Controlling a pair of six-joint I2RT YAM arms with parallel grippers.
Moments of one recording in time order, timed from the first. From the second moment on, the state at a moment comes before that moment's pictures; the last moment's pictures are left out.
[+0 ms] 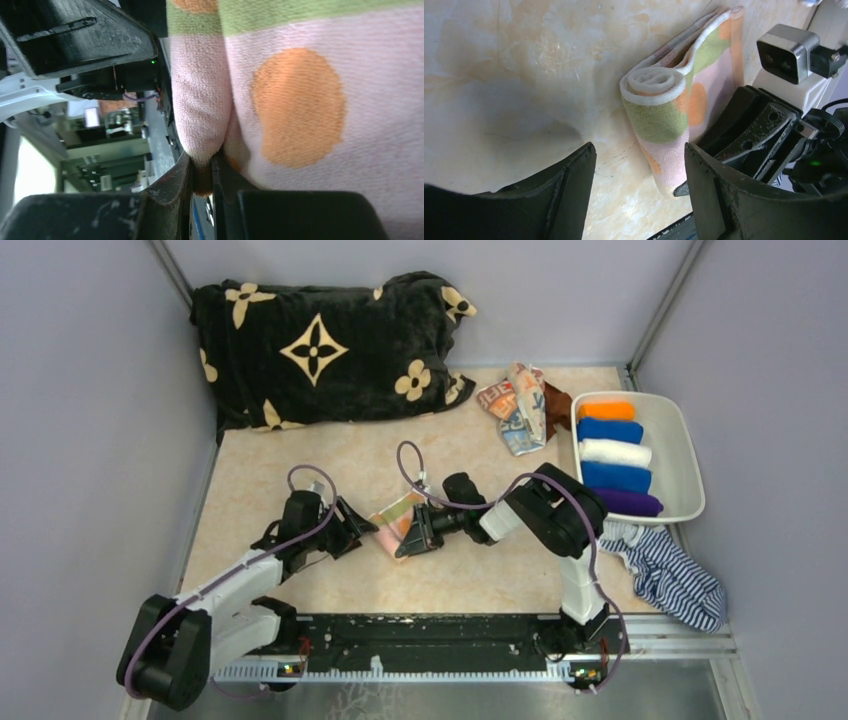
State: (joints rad) left arm -0.37 0.99 0.30 -0.03 0.23 -0.96; right arm 0.75 1.95 0.75 0.63 -0.88 0.85
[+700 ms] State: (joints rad) left arm -0.37 1.32 0.36 0.18 0.32 -0.97; right arm 0.77 1.69 0.81 0.11 -0.58 0.58
